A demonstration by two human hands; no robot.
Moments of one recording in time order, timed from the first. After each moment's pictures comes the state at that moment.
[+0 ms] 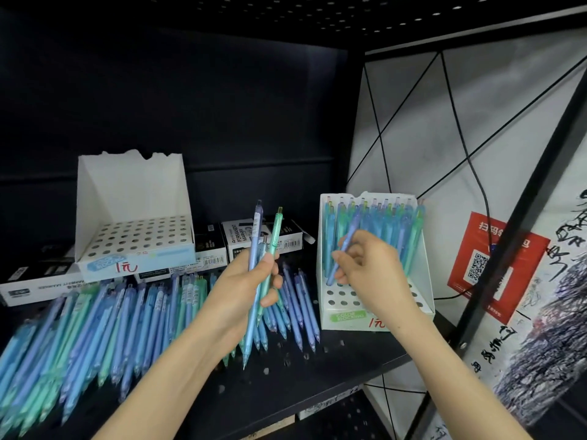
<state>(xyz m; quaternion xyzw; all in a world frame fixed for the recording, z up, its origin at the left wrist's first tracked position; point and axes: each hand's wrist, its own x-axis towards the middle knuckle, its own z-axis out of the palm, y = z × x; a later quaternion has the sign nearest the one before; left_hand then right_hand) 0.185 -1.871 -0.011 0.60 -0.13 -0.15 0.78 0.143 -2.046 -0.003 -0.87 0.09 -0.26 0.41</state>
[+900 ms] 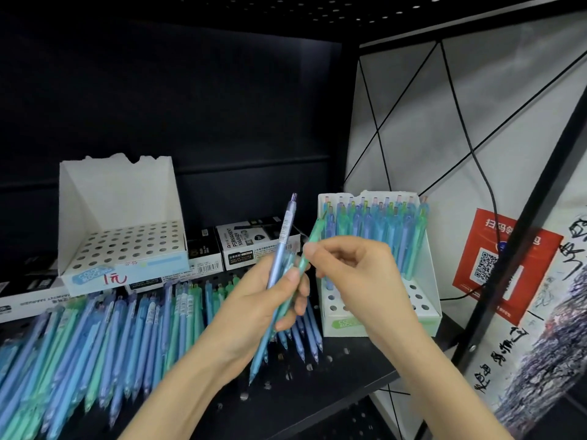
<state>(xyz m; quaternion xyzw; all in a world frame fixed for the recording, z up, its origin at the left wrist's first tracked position) 0.170 -1.876 -0.007 0.60 -0.30 -0.18 0.72 0.119 -2.005 0.022 -0.77 0.02 -0.28 0.57</state>
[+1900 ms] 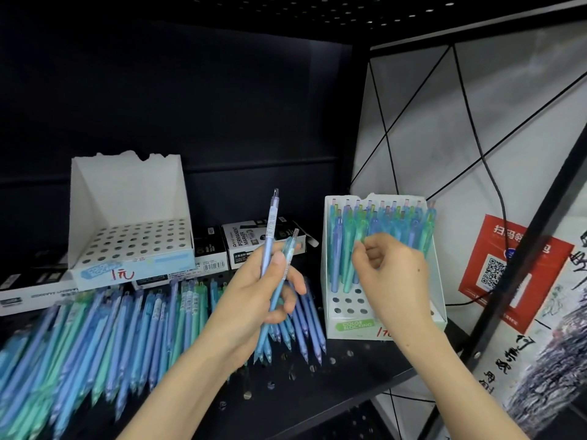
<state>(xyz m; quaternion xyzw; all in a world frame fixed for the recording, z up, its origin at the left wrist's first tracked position) 0.174 -1.875 -0.004 0.60 -0.23 -0.14 0.75 0.142 -2.044 -0.004 -0.86 0.13 -0.41 0.27</state>
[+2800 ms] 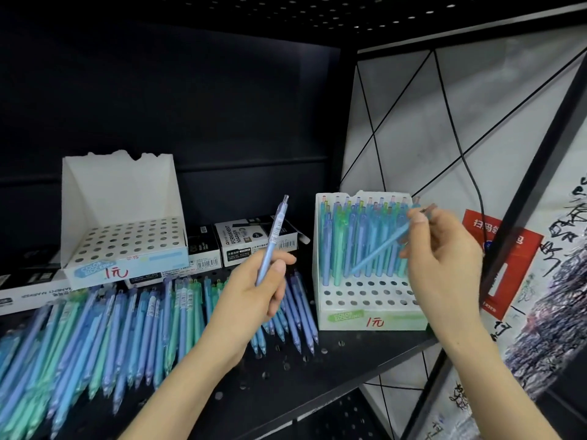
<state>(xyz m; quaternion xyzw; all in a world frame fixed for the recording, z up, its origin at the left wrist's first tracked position) 0.172 -1.872 -0.014 0.70 -0.24 -0.05 0.67 0.101 -2.063 0.019 -0.77 0.12 -0.51 0.38</state>
